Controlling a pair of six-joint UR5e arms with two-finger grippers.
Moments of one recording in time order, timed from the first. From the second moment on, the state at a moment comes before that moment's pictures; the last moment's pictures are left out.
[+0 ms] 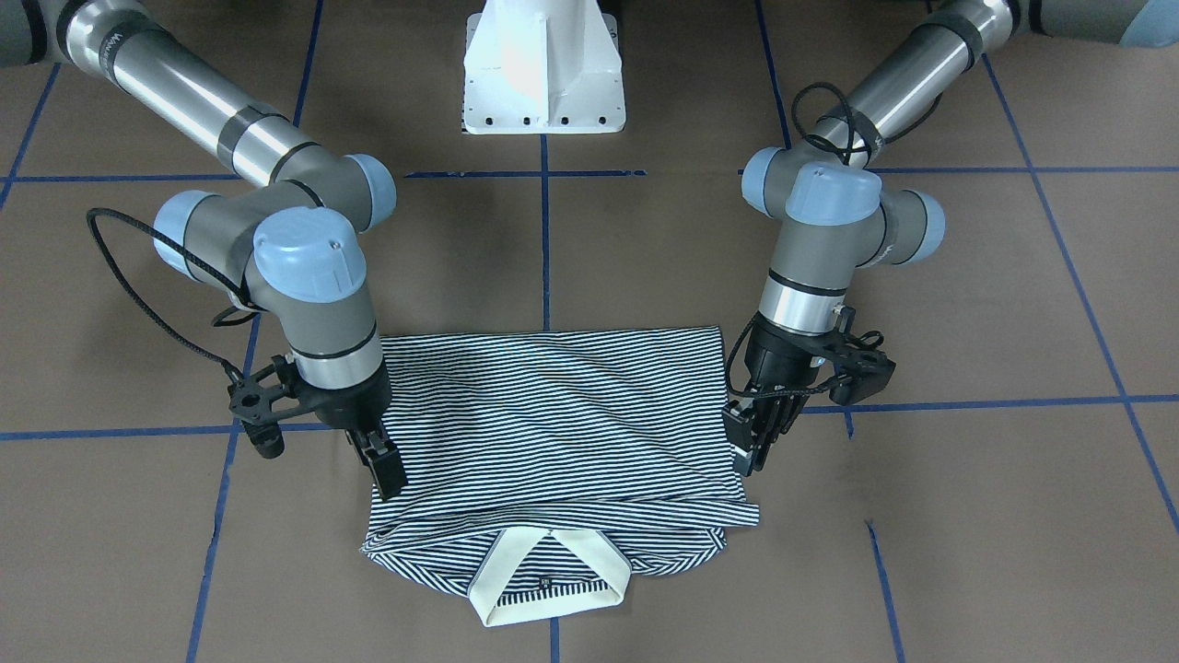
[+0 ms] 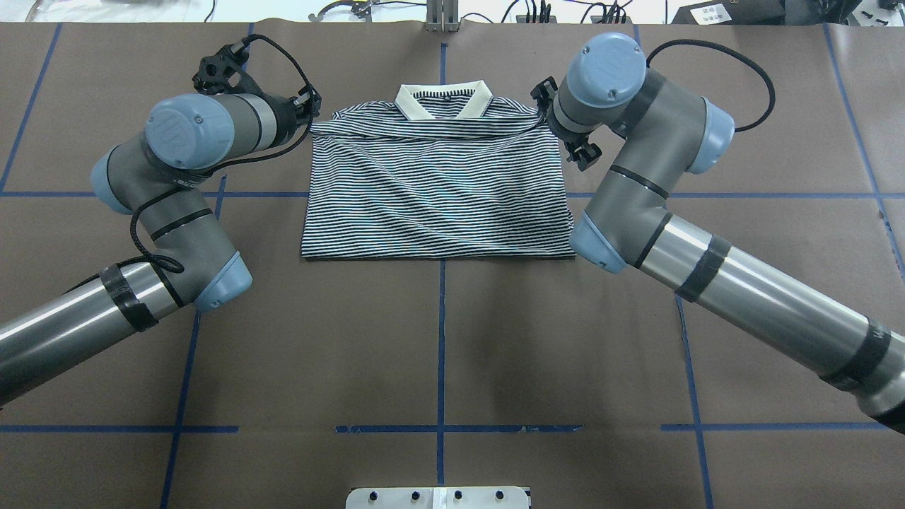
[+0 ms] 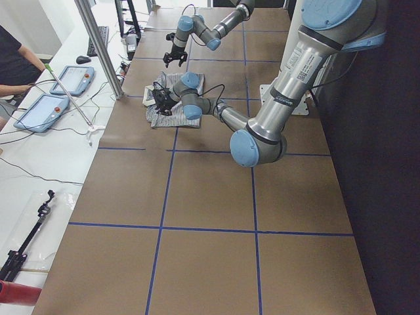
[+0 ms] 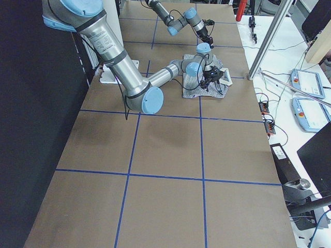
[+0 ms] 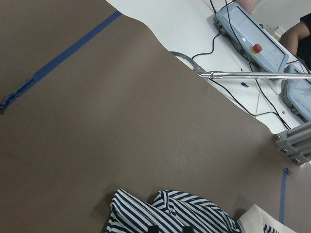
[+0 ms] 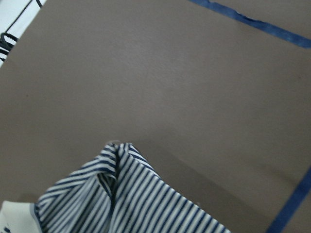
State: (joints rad) left arm -0.74 -2.15 -1.38 -2.34 -1.53 -1.71; right arm 0.75 -0.91 1.40 -1.25 1.74 2.04
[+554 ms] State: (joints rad) left arm -0.74 -2.13 -1.44 -2.34 -1.54 -1.72; right arm 0.62 -1.12 1.64 -1.25 1.71 2.04
